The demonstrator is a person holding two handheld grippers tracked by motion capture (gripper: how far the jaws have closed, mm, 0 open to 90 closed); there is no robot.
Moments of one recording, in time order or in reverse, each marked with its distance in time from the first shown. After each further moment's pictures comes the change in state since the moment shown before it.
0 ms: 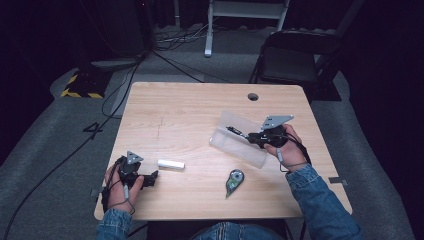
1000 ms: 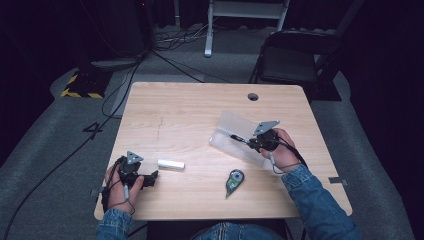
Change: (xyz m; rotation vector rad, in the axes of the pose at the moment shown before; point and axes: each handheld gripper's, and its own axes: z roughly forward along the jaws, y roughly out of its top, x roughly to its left) left arm 0.000 0.000 0.000 0.001 -0.001 0.000; right arm -0.003 -0.020 0.035 0.190 -0.077 -0.056
